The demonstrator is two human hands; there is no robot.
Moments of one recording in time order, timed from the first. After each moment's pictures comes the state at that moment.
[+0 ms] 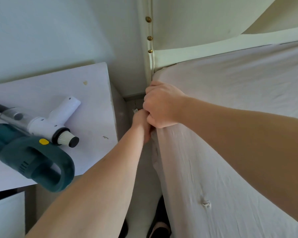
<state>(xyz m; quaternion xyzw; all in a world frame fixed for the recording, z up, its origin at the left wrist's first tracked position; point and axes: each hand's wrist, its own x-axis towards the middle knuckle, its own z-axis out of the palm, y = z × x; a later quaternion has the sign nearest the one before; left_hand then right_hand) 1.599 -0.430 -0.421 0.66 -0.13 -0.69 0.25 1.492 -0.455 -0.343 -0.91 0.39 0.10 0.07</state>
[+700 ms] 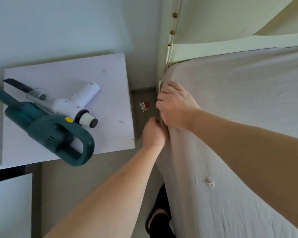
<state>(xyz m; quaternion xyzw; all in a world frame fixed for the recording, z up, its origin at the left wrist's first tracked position) 1.618 -0.352 -0.409 0.73 -0.47 -0.48 0.12 1.504 -0.404 -0.348 -0.88 0.47 0.03 0.03</state>
